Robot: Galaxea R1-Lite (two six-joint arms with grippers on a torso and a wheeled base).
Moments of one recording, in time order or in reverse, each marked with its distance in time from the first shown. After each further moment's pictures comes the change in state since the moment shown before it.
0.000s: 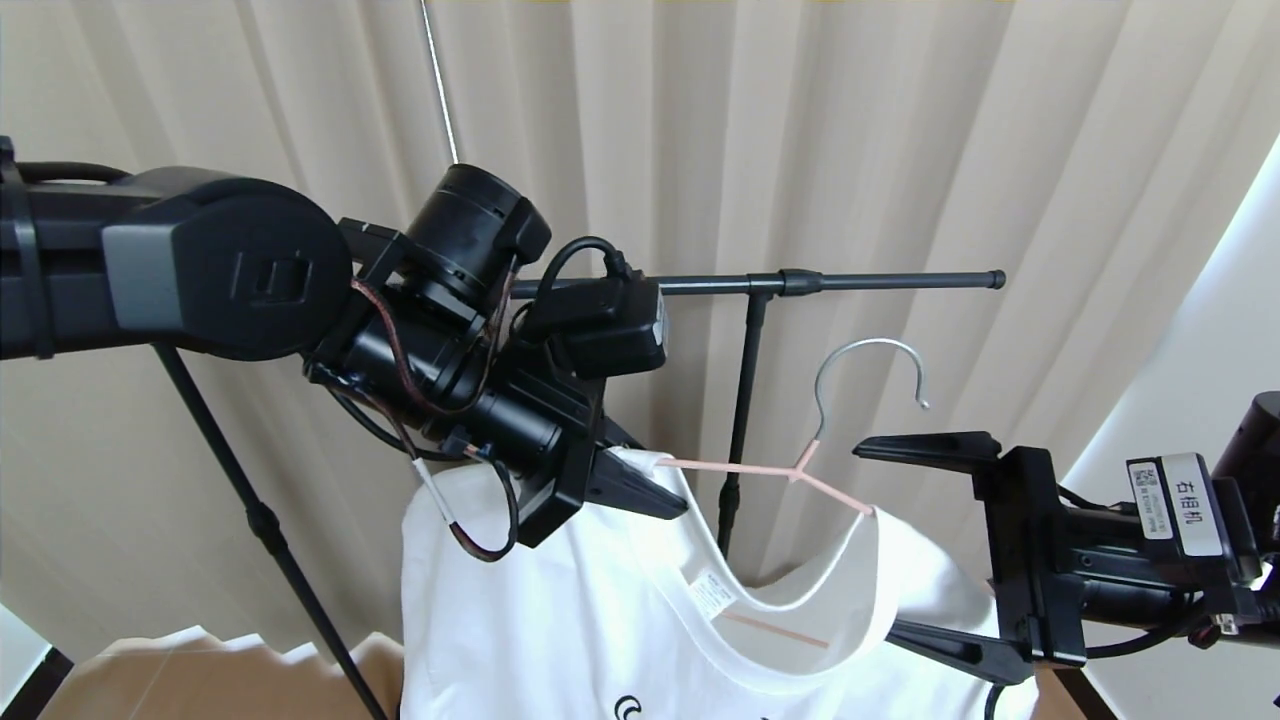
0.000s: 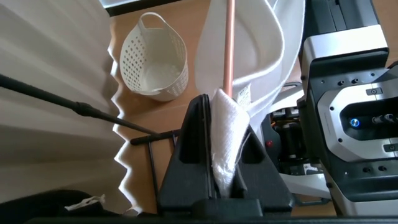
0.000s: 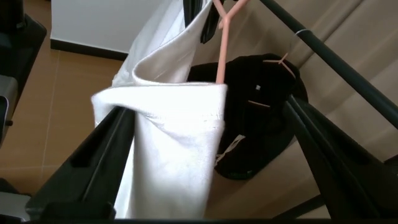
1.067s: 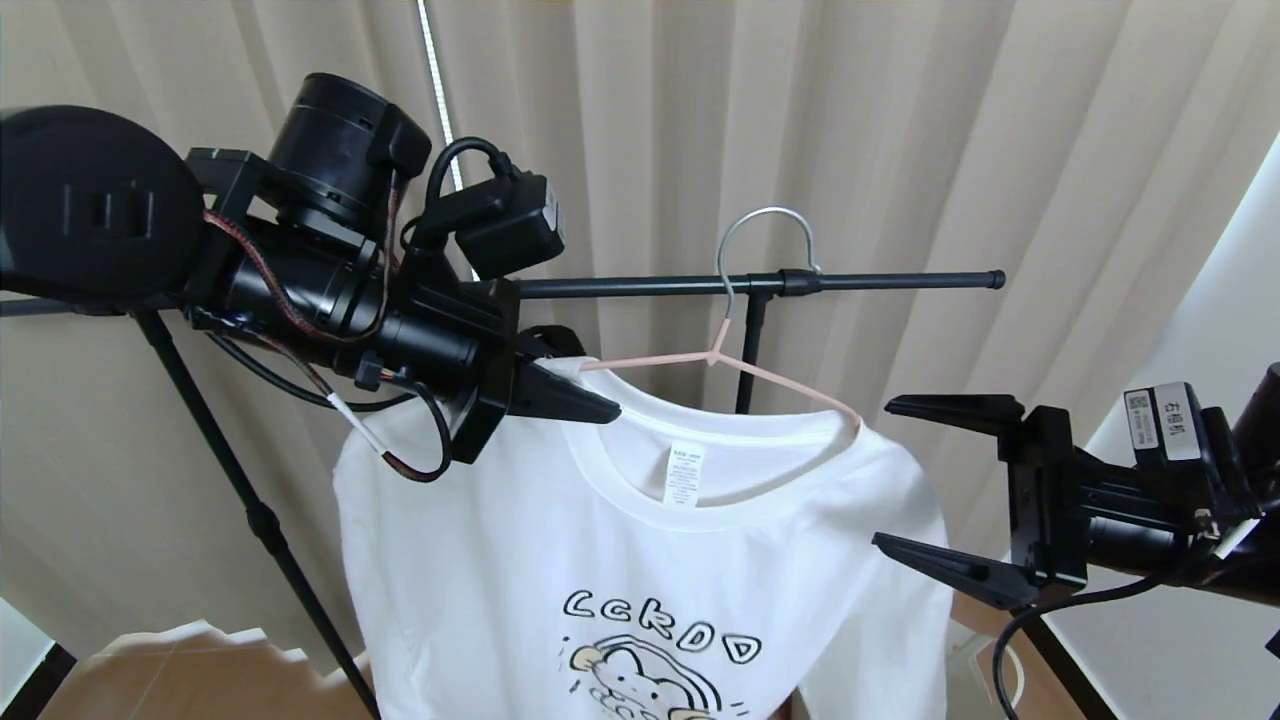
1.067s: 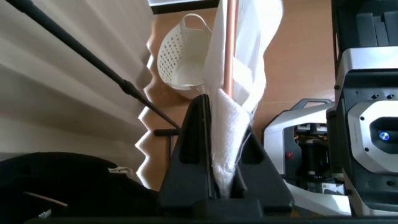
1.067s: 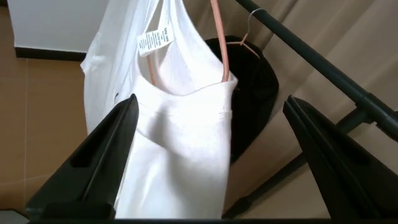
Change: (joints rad) left arm 0.130 -0.085 -0.003 -0.070 0.004 -0.085; right arm -0.125 0.033 -0.056 0.007 0.000 0.087
